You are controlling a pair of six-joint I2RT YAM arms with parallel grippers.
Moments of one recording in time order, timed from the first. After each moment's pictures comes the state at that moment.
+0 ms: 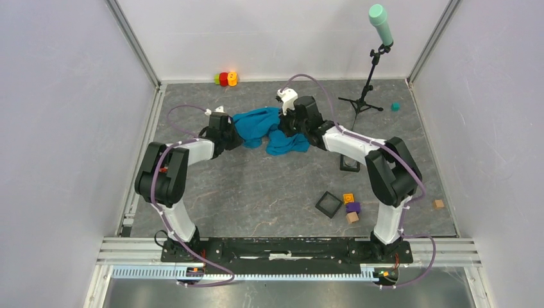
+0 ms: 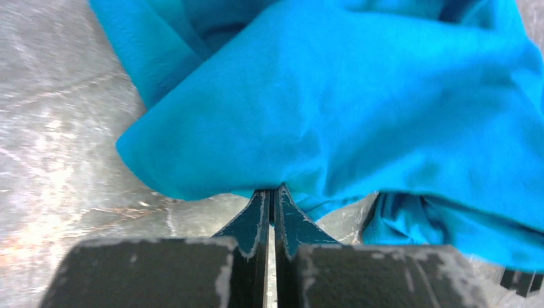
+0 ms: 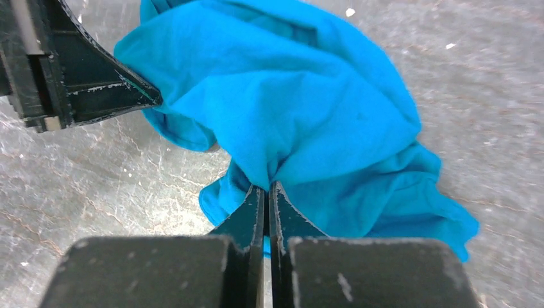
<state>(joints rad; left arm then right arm) -0.26 1.79 0.92 0.14 0.06 -0.64 0.59 1.89 1.29 0.08 -0.14 0.01</state>
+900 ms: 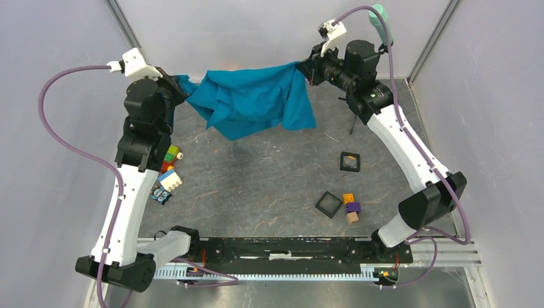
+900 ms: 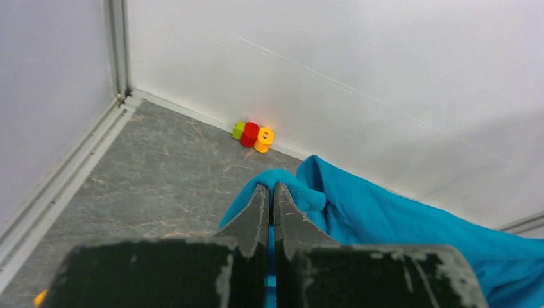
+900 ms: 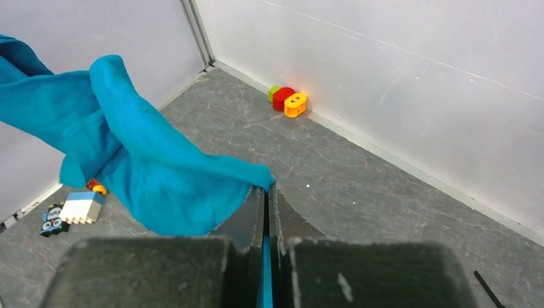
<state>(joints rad) -0.22 1.08 1.42 -0.38 -0.39 -0.39 0.44 1.59 1.71 -0.21 -0.27 0.07</state>
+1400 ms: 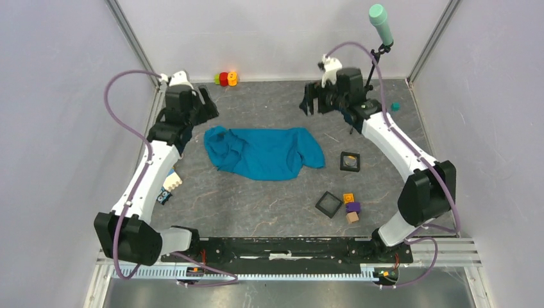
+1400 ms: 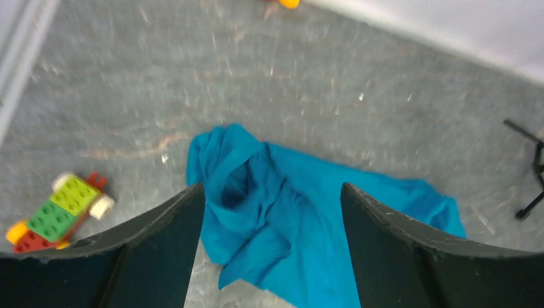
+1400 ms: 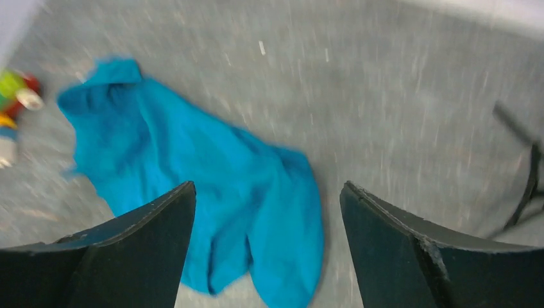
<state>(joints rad) -0.17 1.28 1.28 -0.44 -0.22 -0.38 0.37 1.62 1.51 -0.29 -0.22 0.11</state>
